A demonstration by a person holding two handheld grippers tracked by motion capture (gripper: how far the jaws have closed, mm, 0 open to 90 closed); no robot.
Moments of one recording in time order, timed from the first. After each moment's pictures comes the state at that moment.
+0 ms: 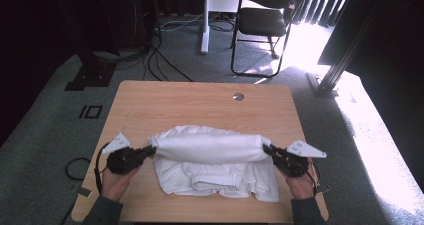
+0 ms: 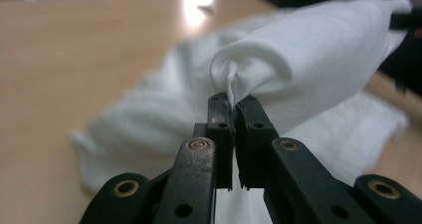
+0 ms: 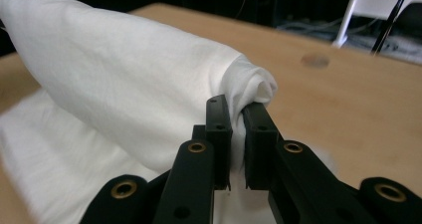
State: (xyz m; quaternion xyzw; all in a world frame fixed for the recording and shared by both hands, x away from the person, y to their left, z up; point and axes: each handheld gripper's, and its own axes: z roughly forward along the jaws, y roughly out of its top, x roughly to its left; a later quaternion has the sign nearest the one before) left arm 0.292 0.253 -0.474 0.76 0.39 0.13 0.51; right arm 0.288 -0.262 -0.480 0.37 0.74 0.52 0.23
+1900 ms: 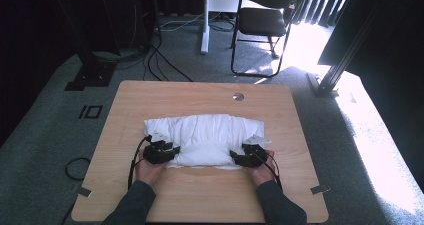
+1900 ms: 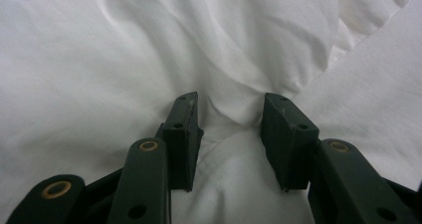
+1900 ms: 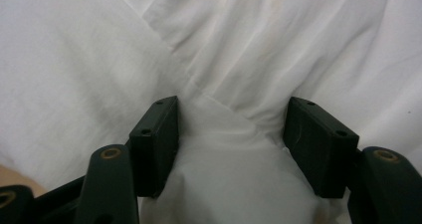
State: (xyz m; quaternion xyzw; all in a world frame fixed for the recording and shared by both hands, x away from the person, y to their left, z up) left arm 0.365 0.182 -0.544 0.78 0.46 0.15 0.39; right arm 0.362 -0.174 -0.556 0.43 0.79 0.39 0.17
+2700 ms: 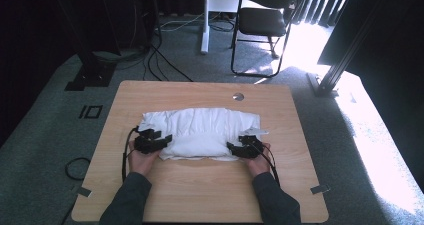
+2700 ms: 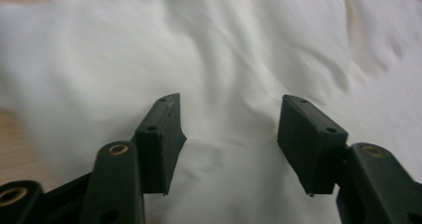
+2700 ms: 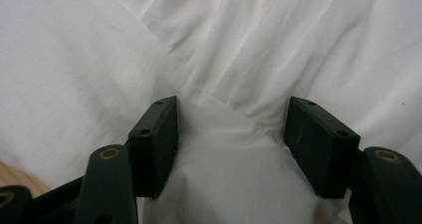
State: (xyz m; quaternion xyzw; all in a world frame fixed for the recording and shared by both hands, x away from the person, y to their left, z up) left arm 0.387 0.225 -0.520 0.71 0.53 0.17 0.43; right arm 0.392 -0.167 -0.554 0.45 0.78 0.41 0.16
